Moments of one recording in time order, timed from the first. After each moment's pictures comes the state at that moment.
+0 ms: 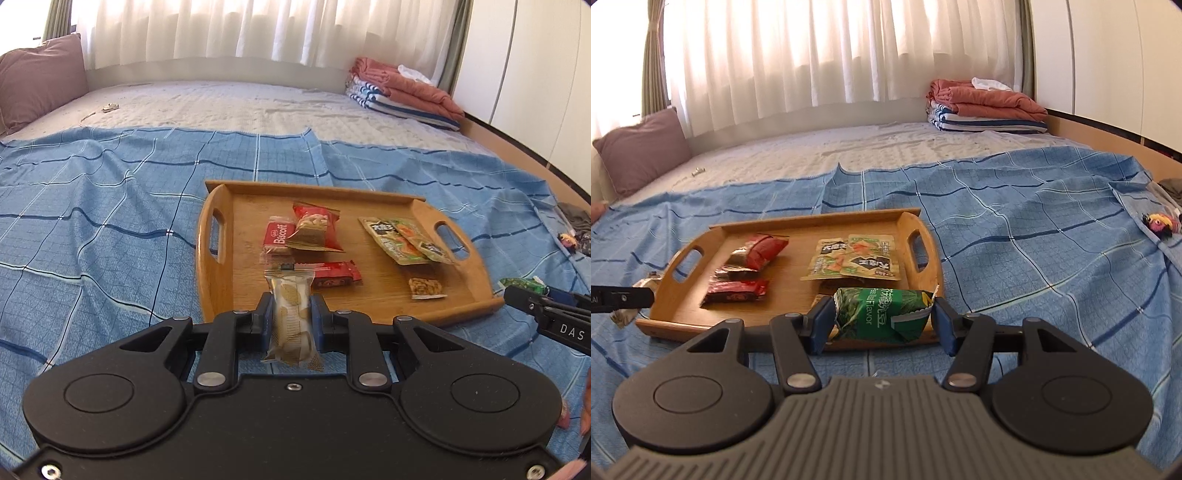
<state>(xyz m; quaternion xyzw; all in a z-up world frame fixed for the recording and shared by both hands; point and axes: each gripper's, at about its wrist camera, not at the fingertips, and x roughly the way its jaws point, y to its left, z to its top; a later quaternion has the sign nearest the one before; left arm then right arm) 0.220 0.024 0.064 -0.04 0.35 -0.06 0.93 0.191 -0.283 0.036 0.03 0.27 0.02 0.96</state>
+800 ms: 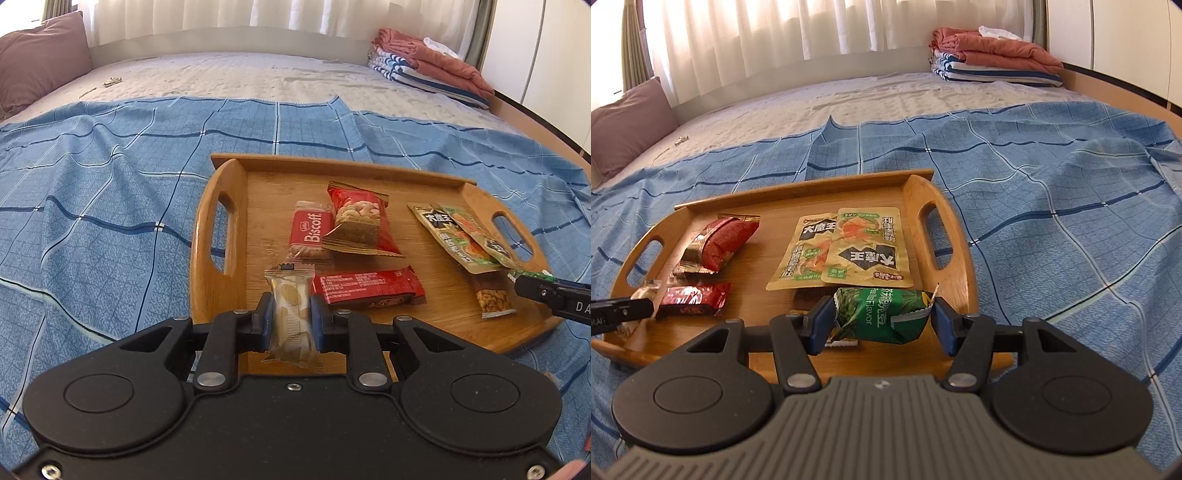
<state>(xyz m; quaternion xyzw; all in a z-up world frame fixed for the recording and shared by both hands) 0.302 0.029 0.011 -0.04 0.39 -0.03 0.92 0.286 -0.281 -0.001 0.05 0.35 0.03 0.93</state>
